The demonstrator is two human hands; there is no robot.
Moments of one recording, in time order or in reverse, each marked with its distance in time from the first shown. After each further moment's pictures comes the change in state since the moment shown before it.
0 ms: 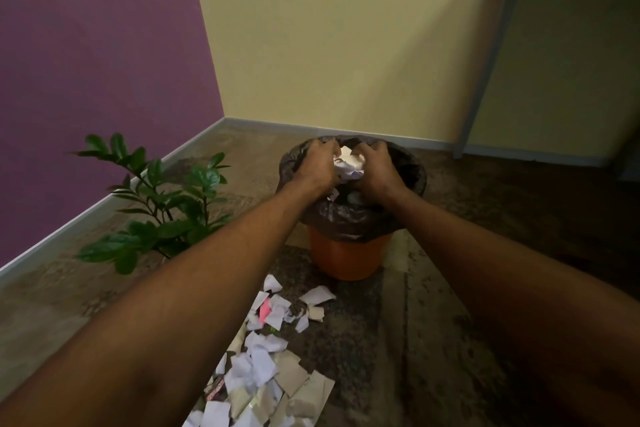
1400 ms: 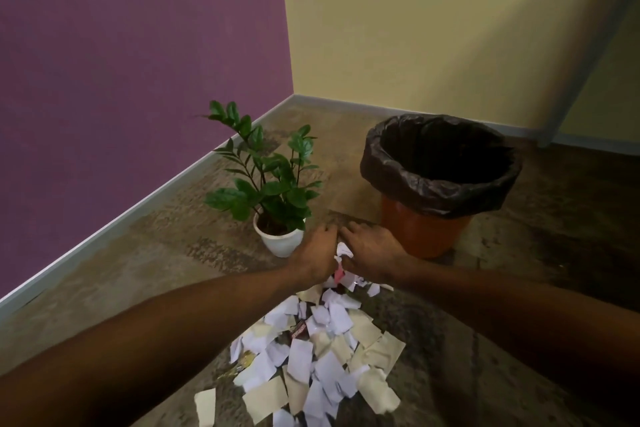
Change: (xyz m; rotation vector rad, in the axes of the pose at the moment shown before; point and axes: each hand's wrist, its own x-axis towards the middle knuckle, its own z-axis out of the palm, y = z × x) left_hand -0.203 -0.154 0.007 0.209 -0.286 -0.109; right_hand -0.139 -0.069 0.157 -0.518 -0.293 -0.633
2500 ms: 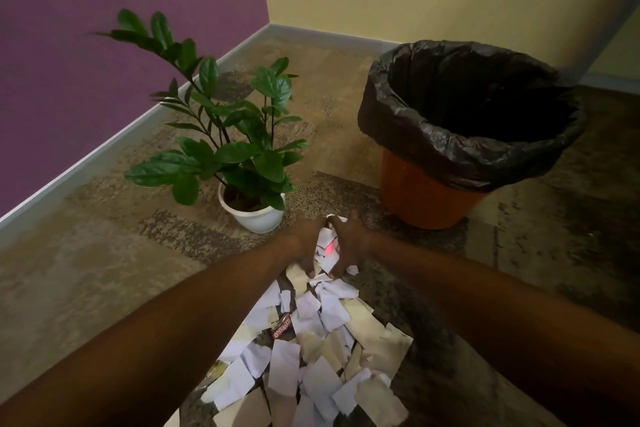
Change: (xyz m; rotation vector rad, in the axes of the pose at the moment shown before) left_hand 0.087 -0.066 0.081 0.182 -0.522 -0.125; right_hand 0.058 0.013 0.109 0.377 -0.740 0.340
